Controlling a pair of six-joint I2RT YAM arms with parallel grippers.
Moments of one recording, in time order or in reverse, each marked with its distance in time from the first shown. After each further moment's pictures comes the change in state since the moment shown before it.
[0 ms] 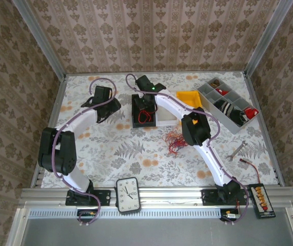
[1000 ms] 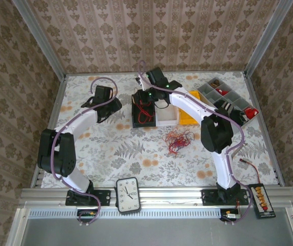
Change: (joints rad) left arm -0.015 -0.020 0.002 -0.005 0.000 0.030; right arm -0.032 -0.385 -0.399 0.303 -0.463 0.184
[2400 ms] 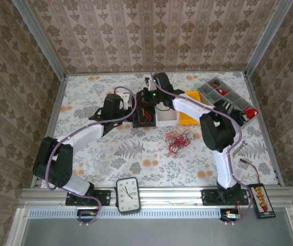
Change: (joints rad) left arm -0.174 -0.117 -0.201 0.338 0.362 0.280; right arm -0.052 -0.023 -0.259 0.424 -0.053 0.422
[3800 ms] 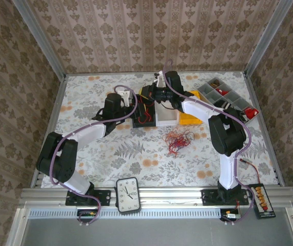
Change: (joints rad) left arm -0.001 0.066 -0.021 0.232 0.065 -0.087; right arm -0.045 -0.122 -0.168 0.240 -0.100 0.202
